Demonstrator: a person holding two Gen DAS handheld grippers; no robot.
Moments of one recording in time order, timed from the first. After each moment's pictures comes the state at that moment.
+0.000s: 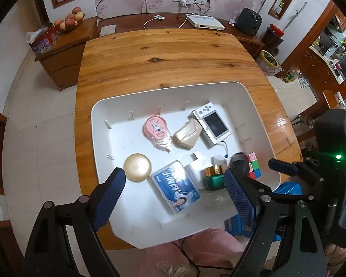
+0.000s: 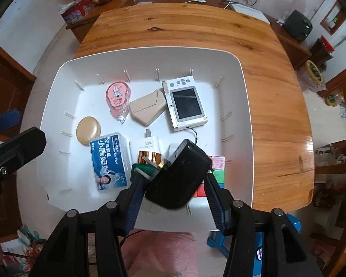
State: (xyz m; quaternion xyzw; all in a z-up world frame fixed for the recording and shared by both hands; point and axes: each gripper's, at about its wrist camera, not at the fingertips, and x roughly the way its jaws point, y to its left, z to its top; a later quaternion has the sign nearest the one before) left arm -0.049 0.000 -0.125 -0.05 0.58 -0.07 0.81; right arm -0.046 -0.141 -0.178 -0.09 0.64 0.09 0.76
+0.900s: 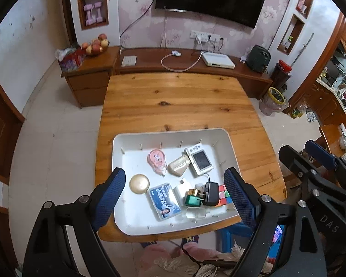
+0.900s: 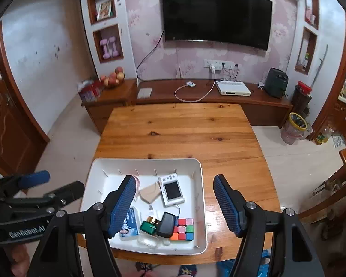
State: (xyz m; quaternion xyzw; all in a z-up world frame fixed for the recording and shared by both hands) left arm -0.079 -0.021 -0.020 -0.07 0.49 0.00 0.87; right arm -0.078 -0.189 -0.004 -0.02 0.42 0.11 0.90
